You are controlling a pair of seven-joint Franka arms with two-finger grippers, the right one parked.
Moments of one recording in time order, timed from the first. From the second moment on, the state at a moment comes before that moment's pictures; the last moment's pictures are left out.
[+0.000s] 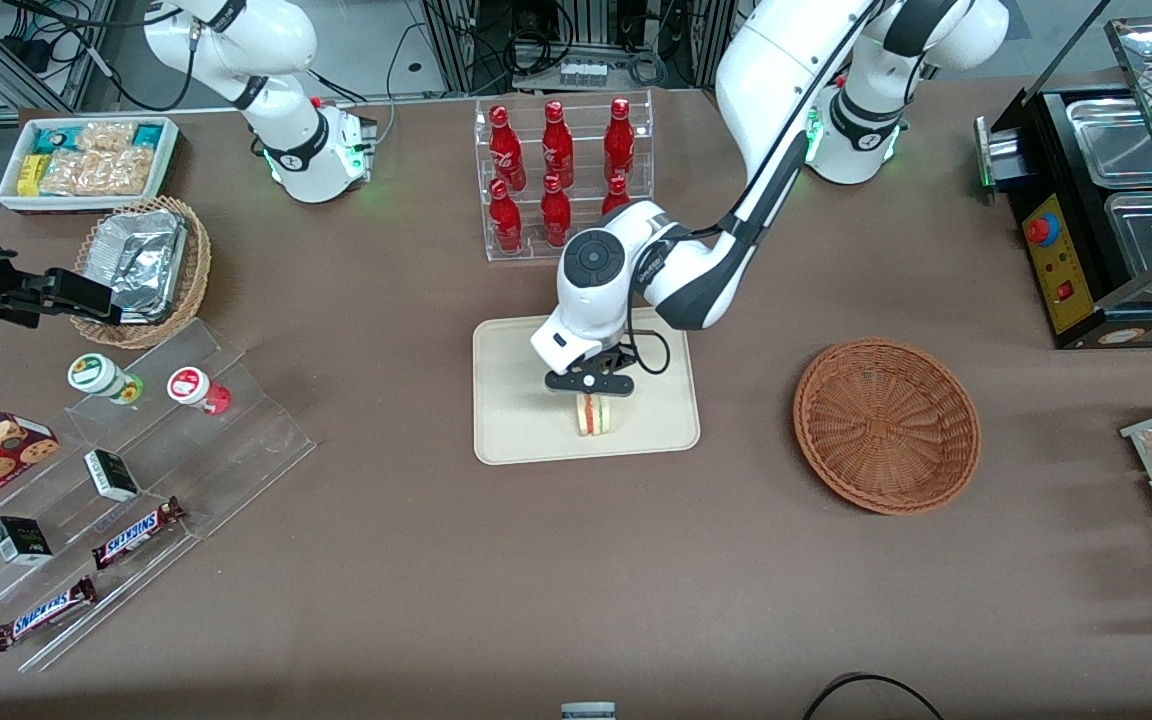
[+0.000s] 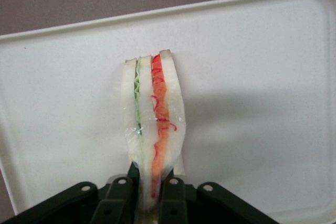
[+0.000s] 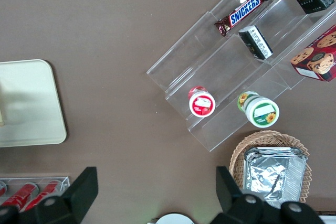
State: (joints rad) arm -0.76 0.65 -0.07 -1.63 0.03 2.28 -0.74
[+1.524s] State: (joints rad) arm -0.36 0.18 -0.03 -1.59 -0.01 1.73 -0.49
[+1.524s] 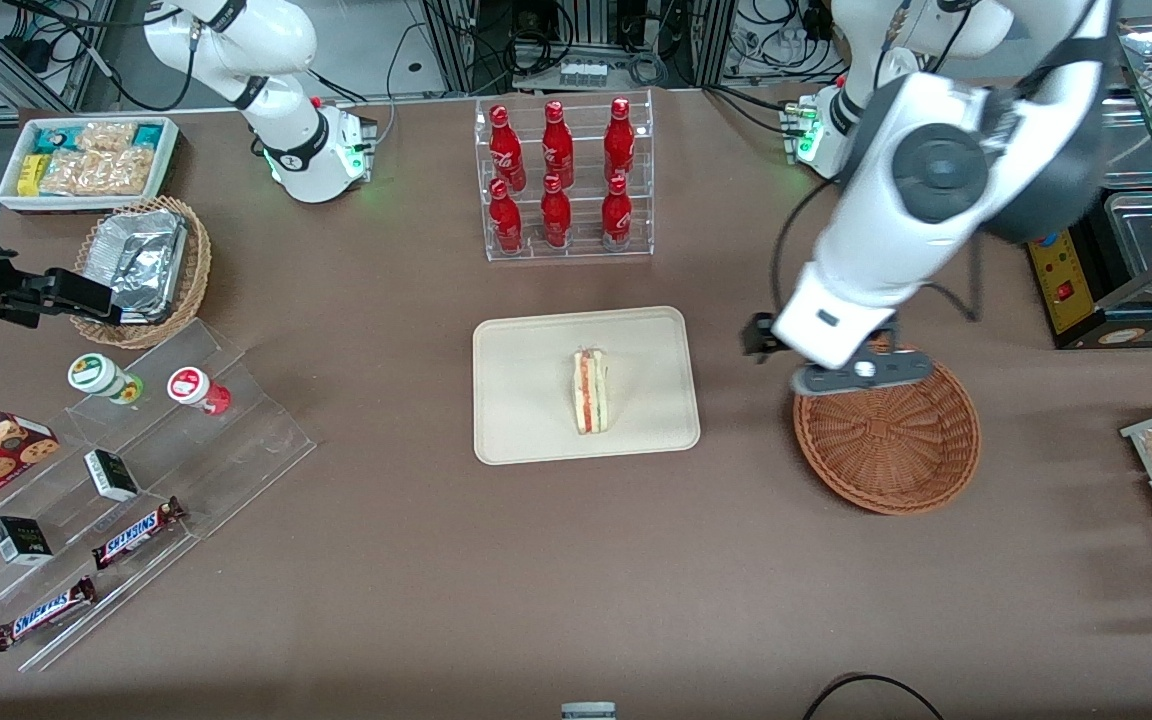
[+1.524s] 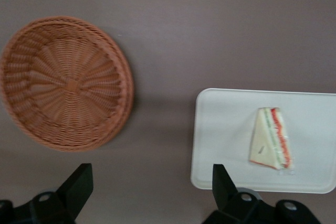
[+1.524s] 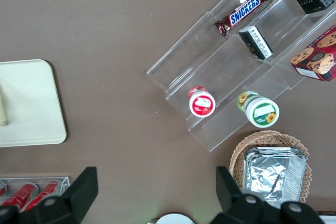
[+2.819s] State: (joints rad) arm -0.05 -0.08 -0.01 -1.73 -0.01 1.64 -0.03
